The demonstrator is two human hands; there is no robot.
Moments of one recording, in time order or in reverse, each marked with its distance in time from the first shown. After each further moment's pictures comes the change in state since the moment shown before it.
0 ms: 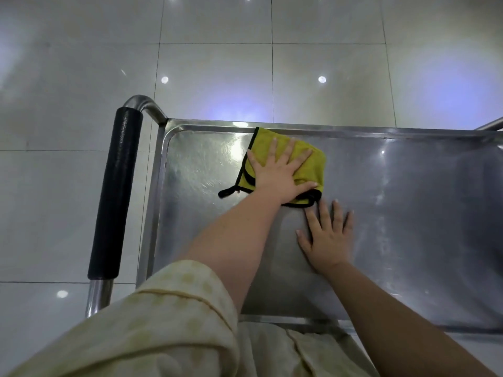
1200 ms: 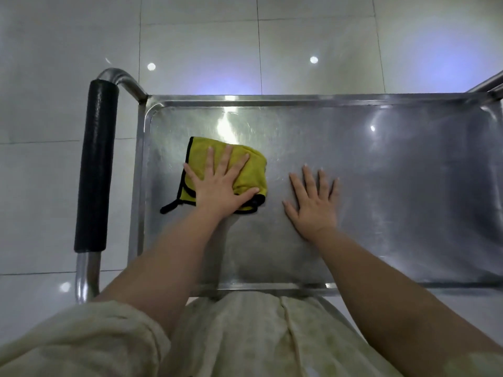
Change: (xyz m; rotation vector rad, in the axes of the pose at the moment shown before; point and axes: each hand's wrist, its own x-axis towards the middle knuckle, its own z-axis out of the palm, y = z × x) left_hand -0.103 -0.064 0.047 -0.006 0.110 -0.129; right_hand -0.004 0.007 0.004 0.031 -0.018 0.014
